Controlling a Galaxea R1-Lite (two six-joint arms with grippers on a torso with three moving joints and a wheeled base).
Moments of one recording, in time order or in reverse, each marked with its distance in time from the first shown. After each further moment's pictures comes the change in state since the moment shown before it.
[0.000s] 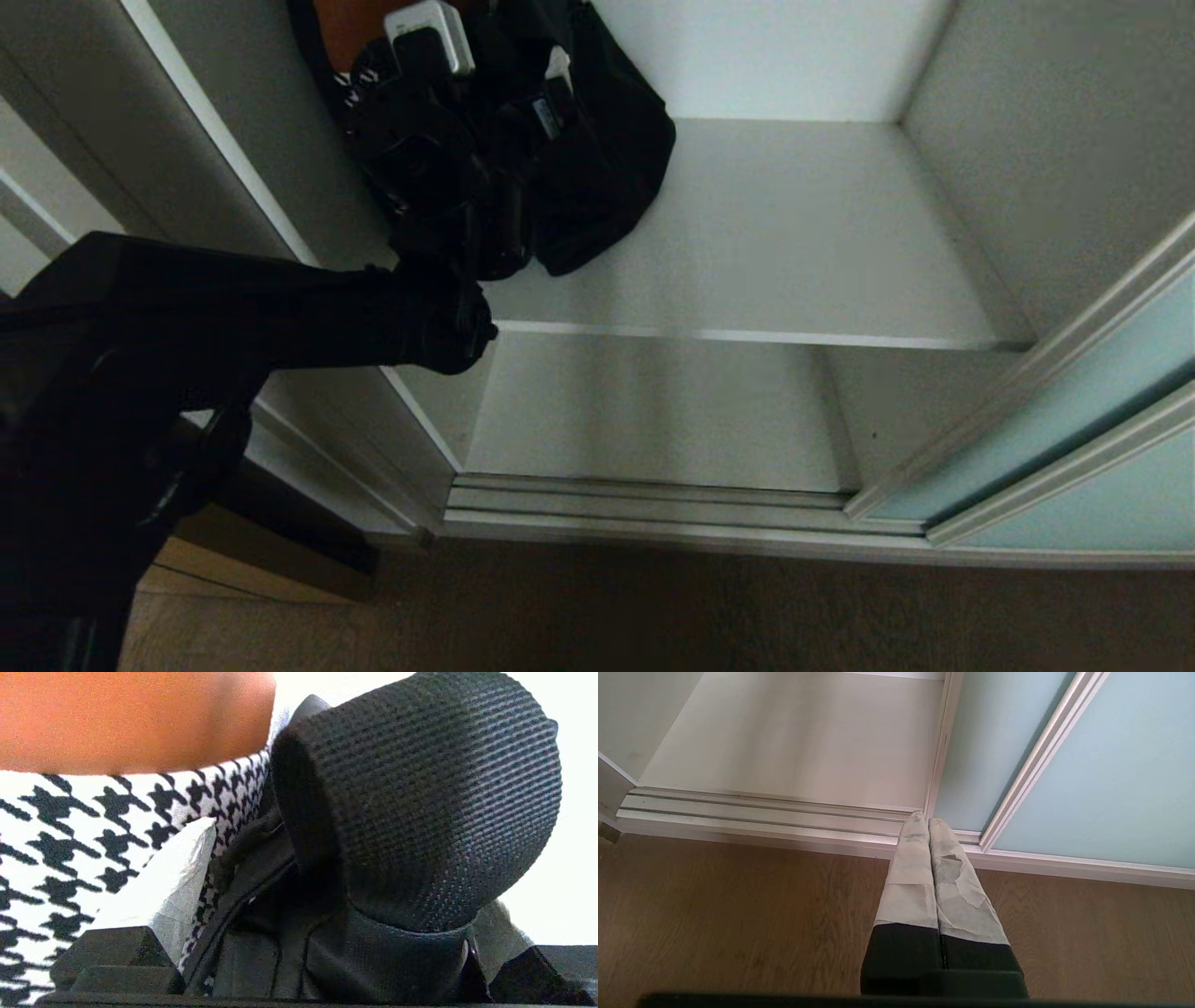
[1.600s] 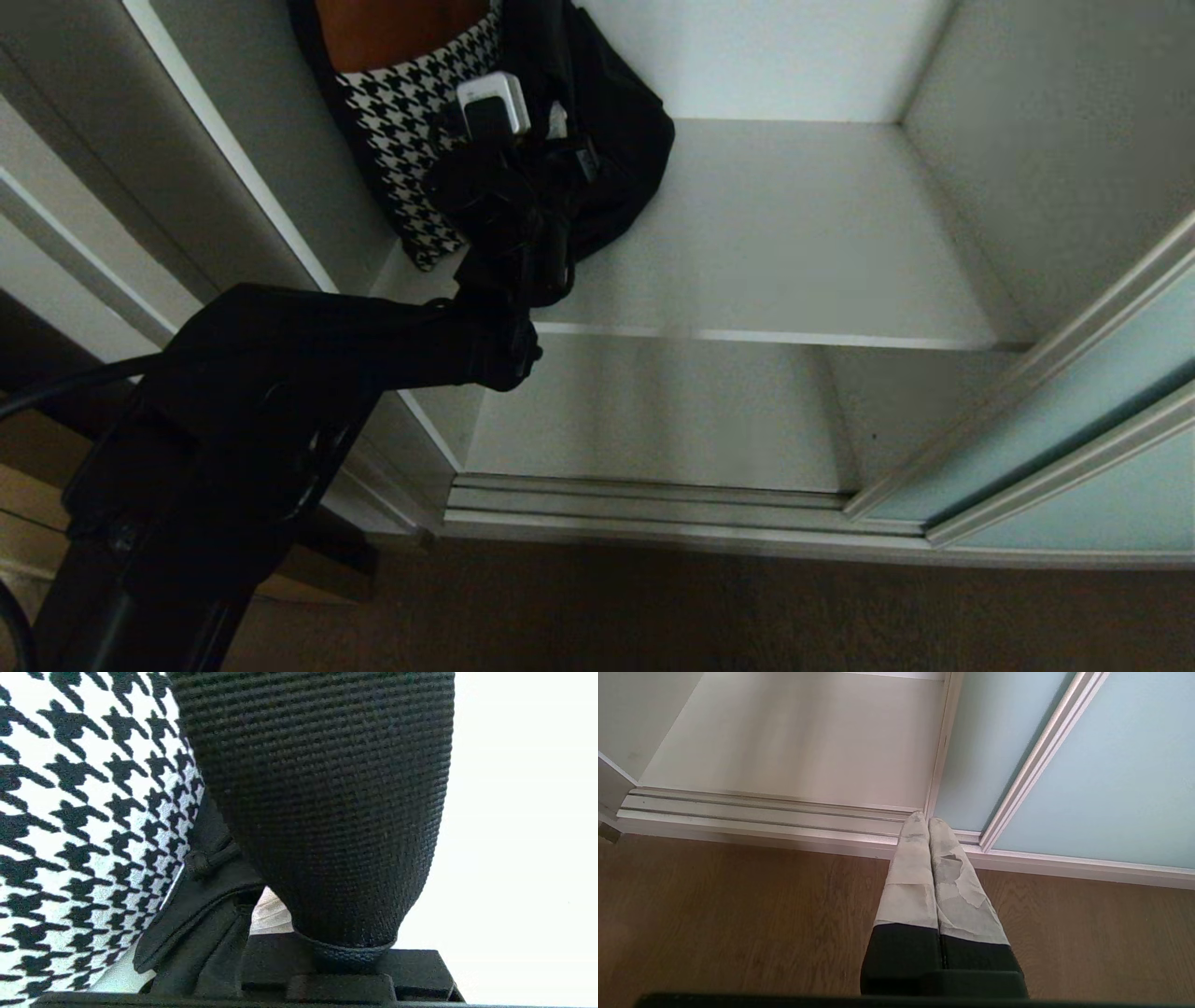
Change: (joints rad) left arm -0.021 0.168 -0.158 0.013 -0.001 -0.001; right arm 0.000 0.000 0.000 0.000 0.000 0.000
